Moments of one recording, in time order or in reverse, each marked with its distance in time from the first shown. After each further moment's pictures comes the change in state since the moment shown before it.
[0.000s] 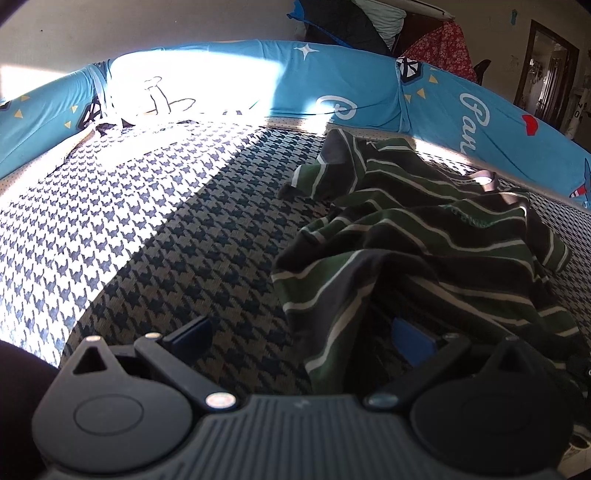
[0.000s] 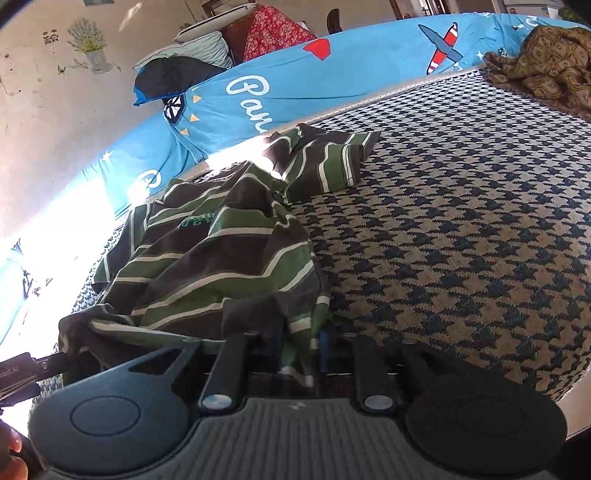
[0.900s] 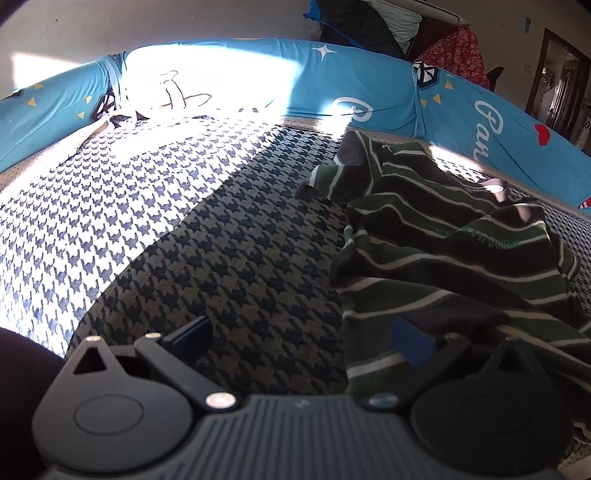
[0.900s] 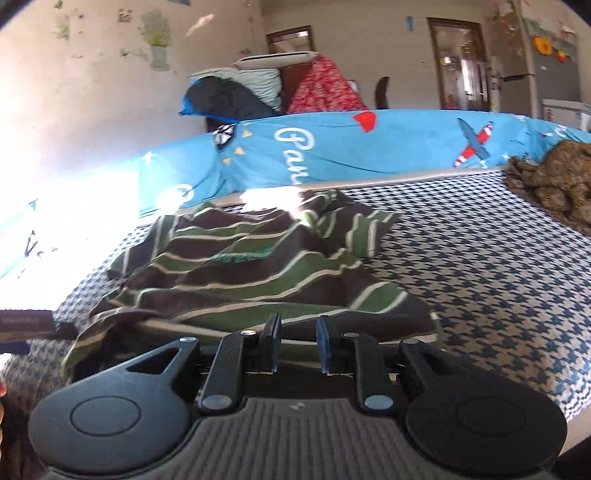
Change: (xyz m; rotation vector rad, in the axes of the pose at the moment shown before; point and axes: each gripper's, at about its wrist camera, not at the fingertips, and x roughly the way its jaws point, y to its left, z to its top) left arm -0.001 0.005 0.000 -0.053 0.002 0.029; right arm -0.048 0.039 -0.009 -0.298 -0.166 0.009
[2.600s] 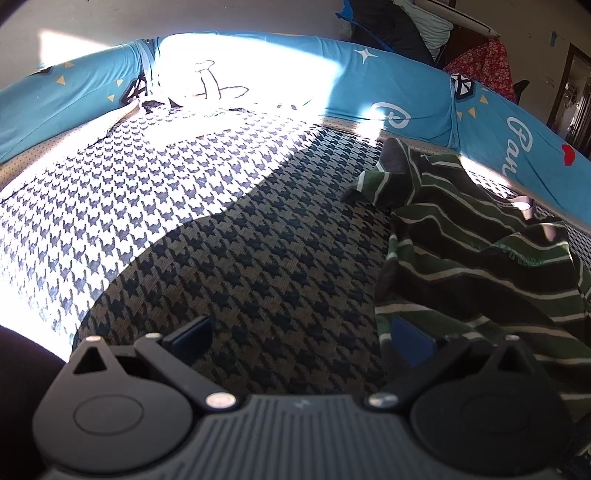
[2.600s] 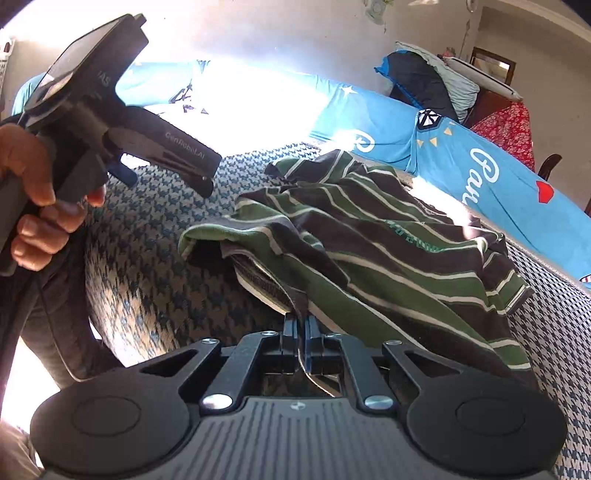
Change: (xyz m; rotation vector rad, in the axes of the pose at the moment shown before) left arm -0.005 0.039 0.004 -0.073 0.008 0.040; right arm 0.002 0.092 -0.040 -0.601 0.120 0.233
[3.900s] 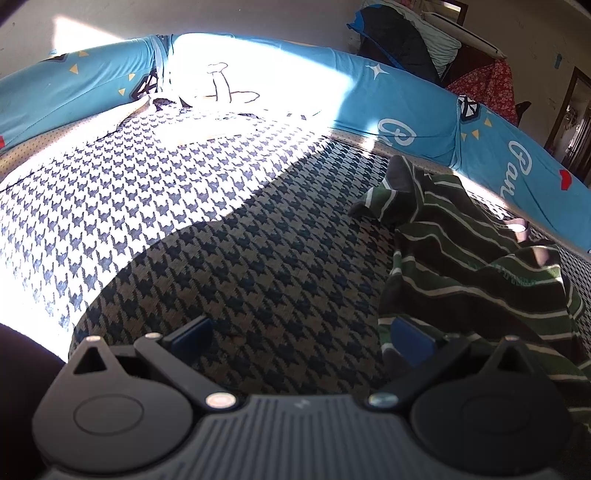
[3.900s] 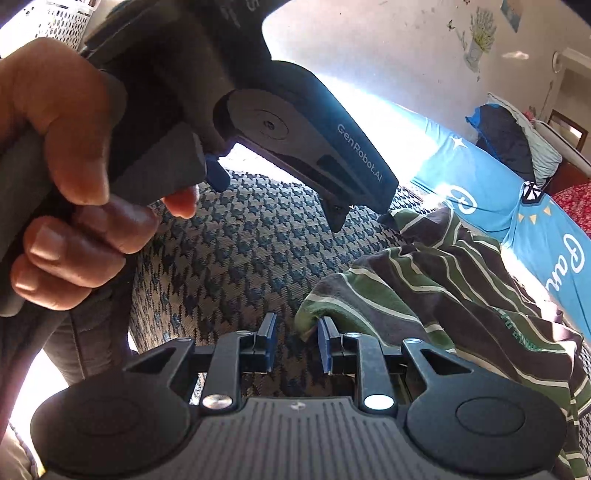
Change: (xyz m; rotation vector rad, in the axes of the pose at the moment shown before) left arm -0.010 0.012 0.000 -0.074 -0.022 -0.024; right arm 0.055 0.091 0.040 -0.205 -0.105 0.138
